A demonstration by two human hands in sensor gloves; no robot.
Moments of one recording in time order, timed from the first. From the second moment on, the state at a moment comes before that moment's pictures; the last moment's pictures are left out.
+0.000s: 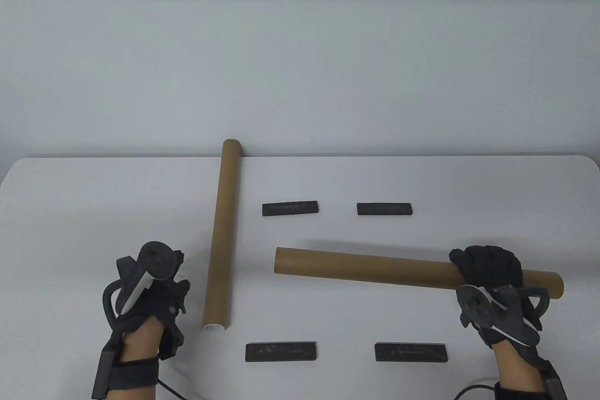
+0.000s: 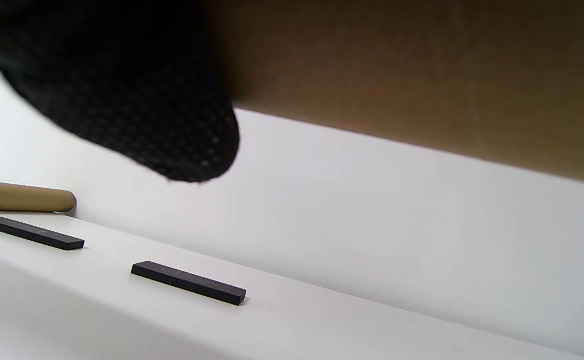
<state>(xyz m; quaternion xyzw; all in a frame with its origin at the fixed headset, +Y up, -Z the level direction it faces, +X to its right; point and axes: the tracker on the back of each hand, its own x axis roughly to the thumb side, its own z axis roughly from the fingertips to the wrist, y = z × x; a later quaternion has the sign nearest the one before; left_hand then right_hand) -0.298 -0.710 -0.364 -0.13 0.14 0.13 0.97 0.297 -0.665 -0.313 -0.07 0.22 -0.97 0.09</state>
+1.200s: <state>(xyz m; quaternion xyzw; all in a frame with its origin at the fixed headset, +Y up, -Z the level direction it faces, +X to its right) -0.249 -0.653 -0.328 0.01 -0.07 0.47 0.88 0.298 -0.665 -0.311 -0.09 0.22 -0.97 0.05</state>
